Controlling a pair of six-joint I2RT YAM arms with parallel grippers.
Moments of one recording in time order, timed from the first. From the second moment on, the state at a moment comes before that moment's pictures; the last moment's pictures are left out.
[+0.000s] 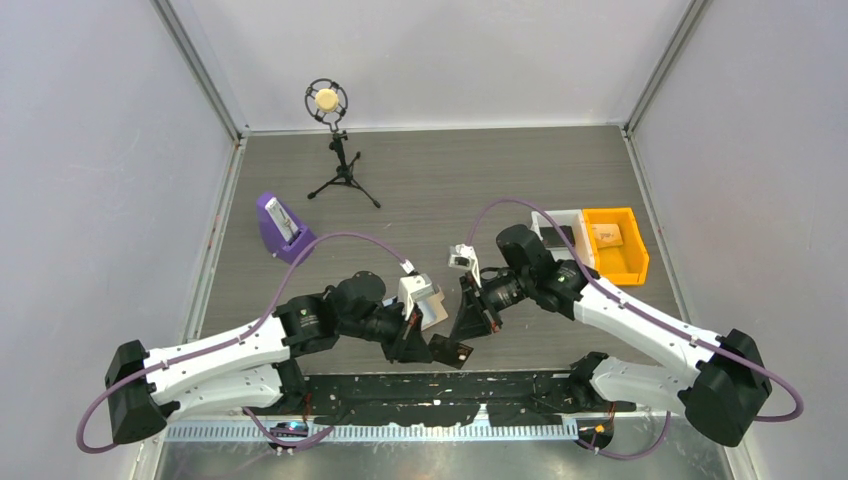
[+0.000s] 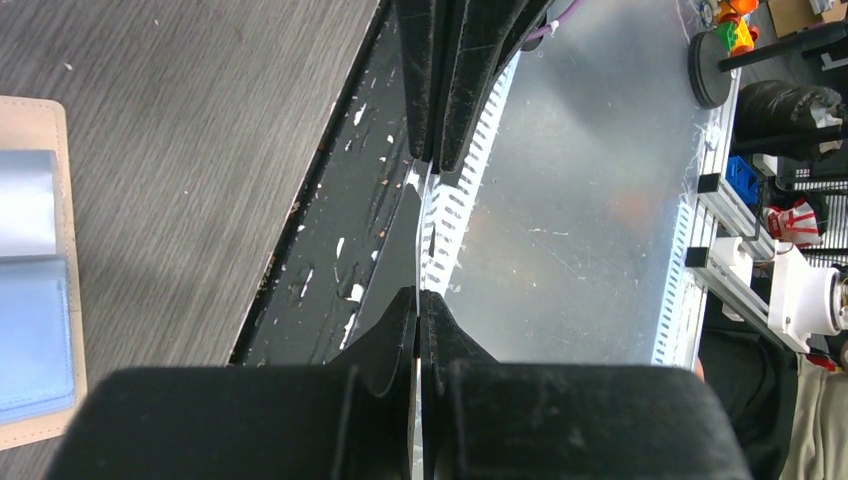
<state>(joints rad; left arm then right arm) -1.09 0.91 0.65 -0.29 0.44 -0.47 0.75 1.09 0.74 -0.35 -1.03 0.09</state>
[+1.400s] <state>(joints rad) -1.08 0.61 0.78 -0.78 -0.45 -0.30 0.32 0.89 0.61 0.01 0.09 0.73</state>
